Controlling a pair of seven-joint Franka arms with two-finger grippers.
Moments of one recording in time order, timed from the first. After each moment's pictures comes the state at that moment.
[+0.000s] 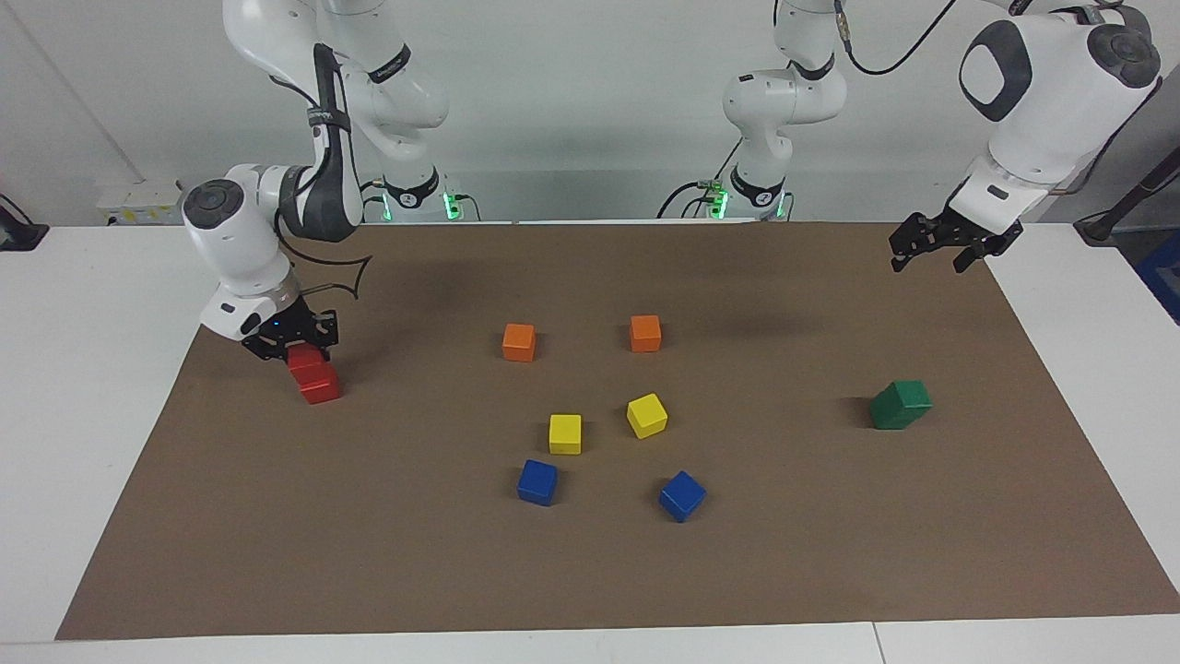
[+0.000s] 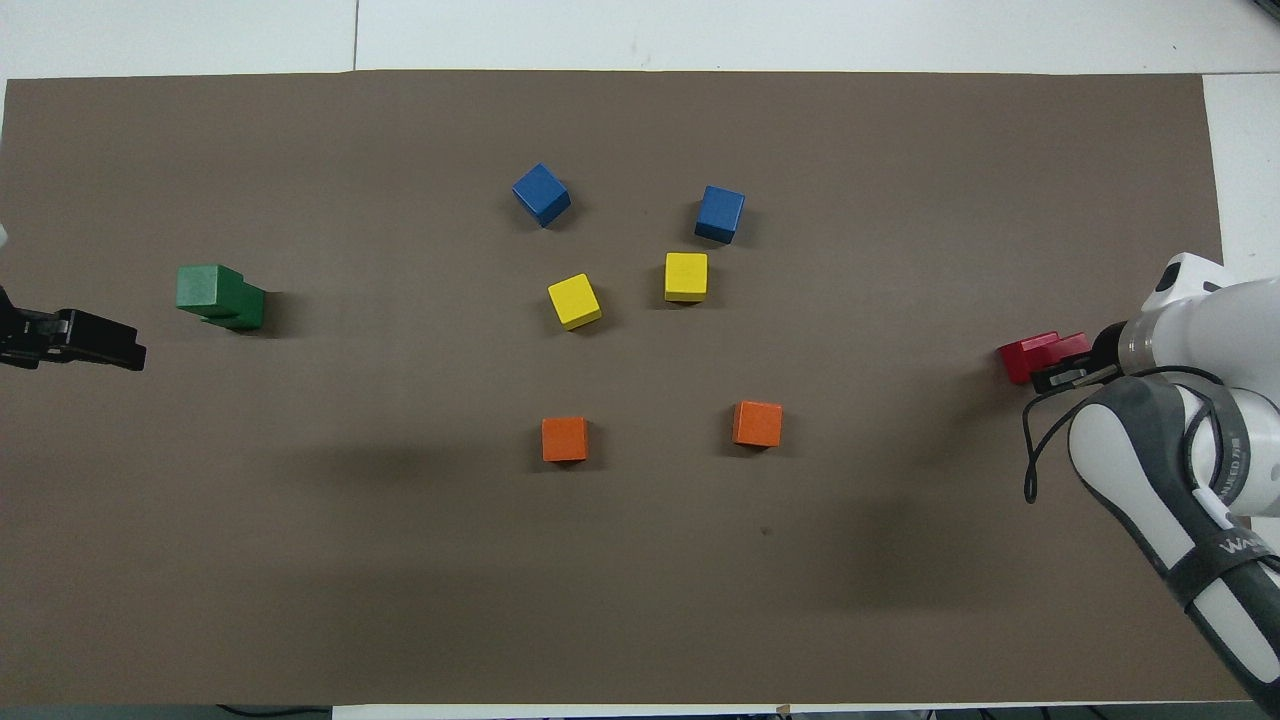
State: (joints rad) left arm 0.02 -0.03 0.02 -1.74 0.00 1.62 0.13; right arm -0.27 0.04 0.12 -2.25 -0.07 2.32 -0.39
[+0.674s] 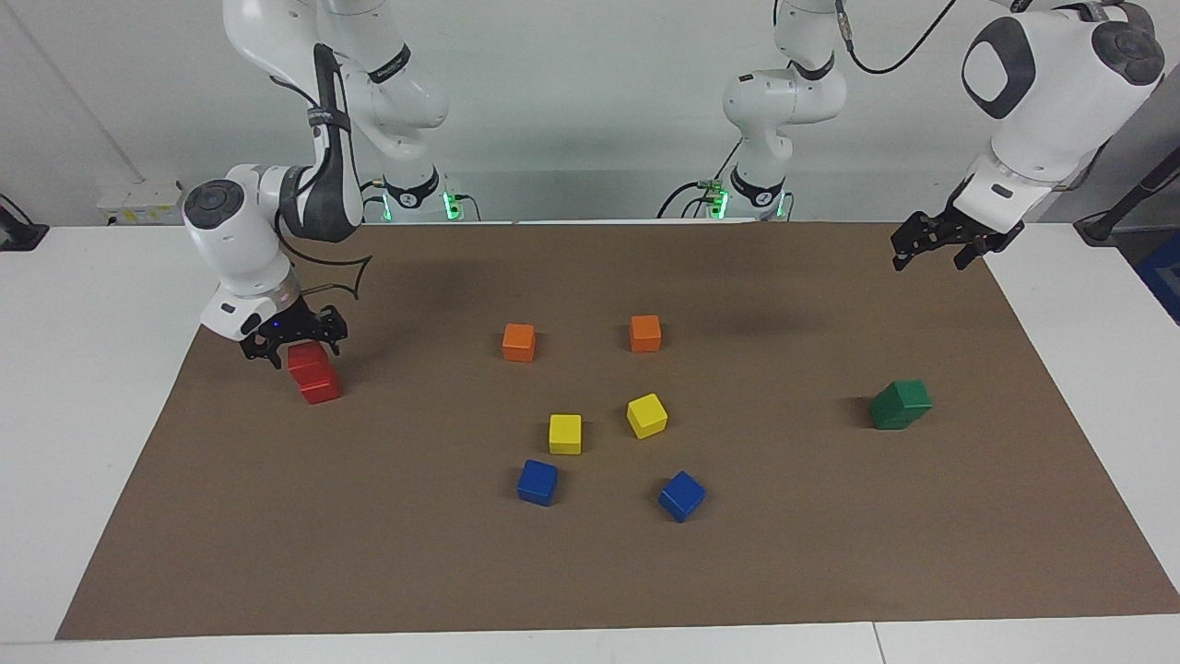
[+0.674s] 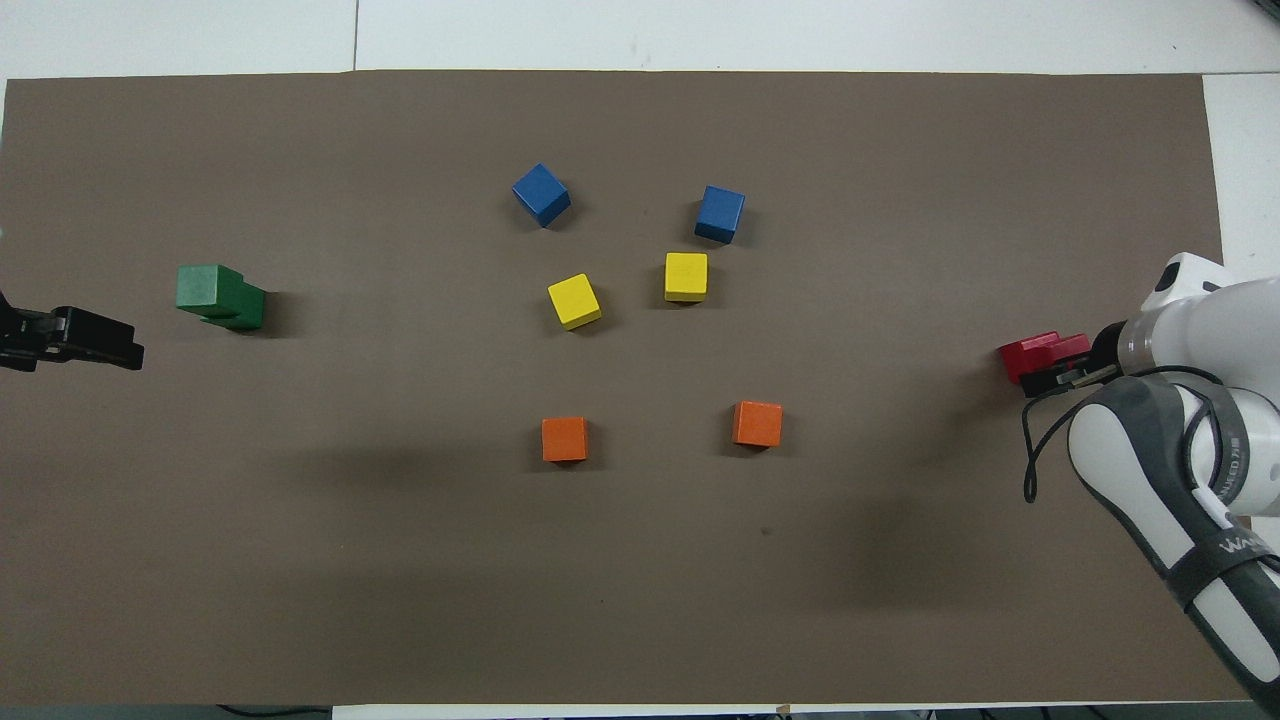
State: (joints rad) left arm 0.01 -0.03 0.03 -1.74 0.00 1.61 0.10; right arm -0.27 0.04 0.12 -2.25 -0.07 2.32 -0.39
